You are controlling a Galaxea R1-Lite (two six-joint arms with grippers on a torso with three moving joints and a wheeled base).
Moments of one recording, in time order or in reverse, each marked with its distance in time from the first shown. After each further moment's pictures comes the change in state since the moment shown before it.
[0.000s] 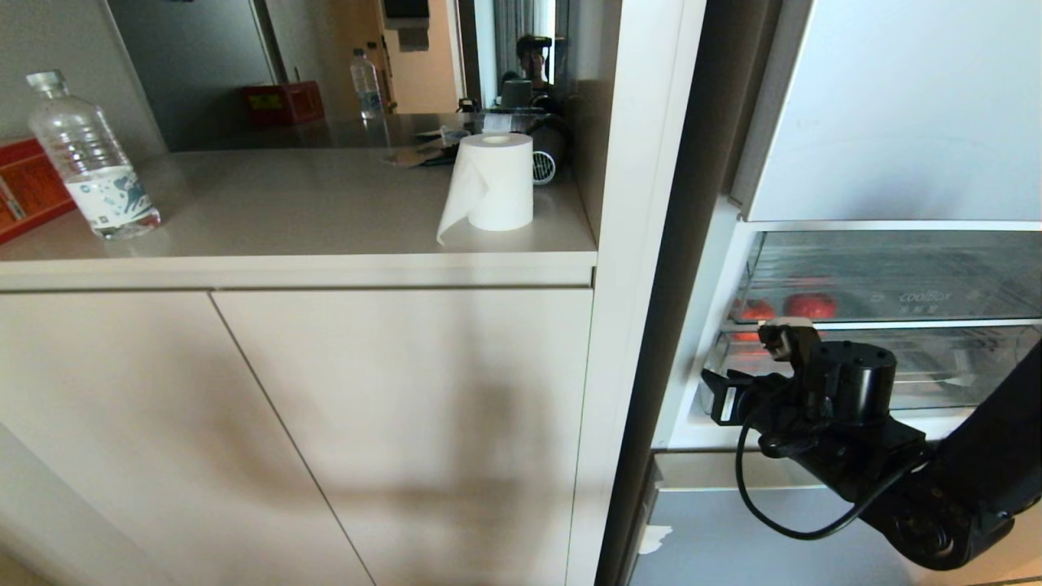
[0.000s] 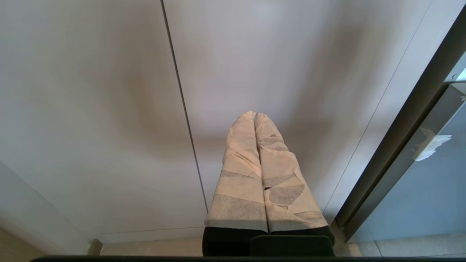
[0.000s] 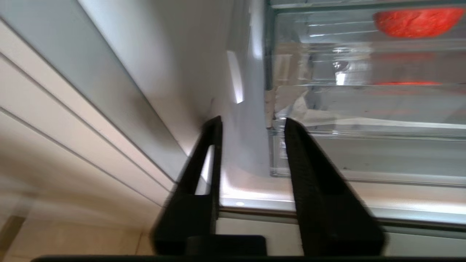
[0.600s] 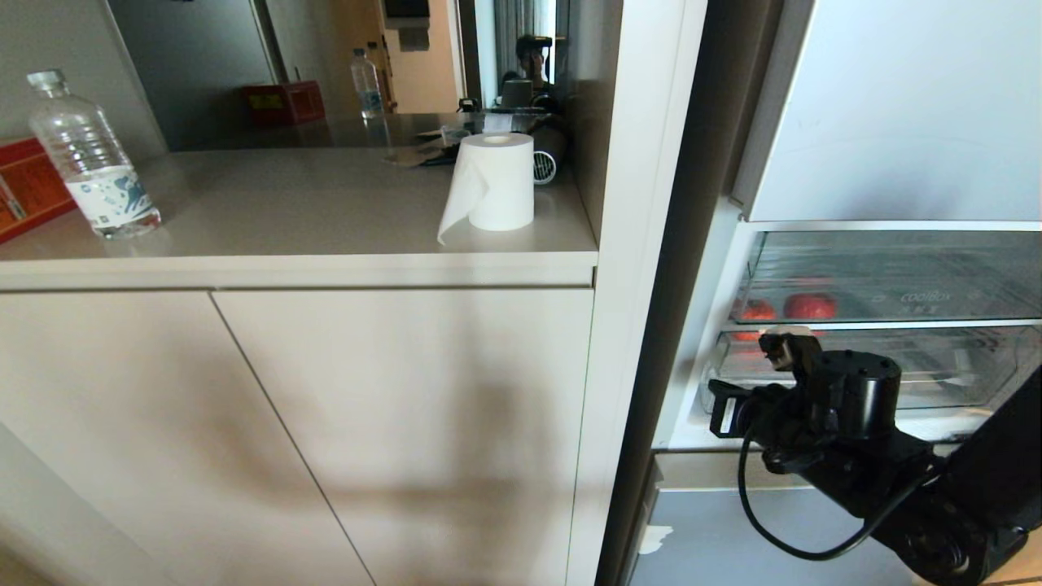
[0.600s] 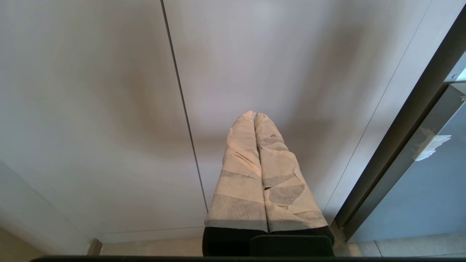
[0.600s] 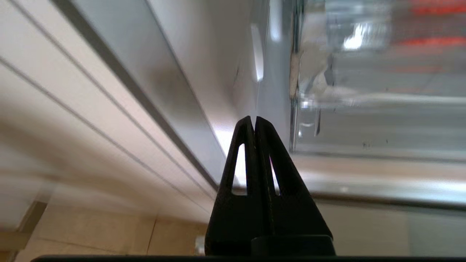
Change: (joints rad) left arm 0.000 0.000 0.000 0.000 0.000 0.000; right arm 0.023 -0.033 0.059 -0.001 0.002 0.036
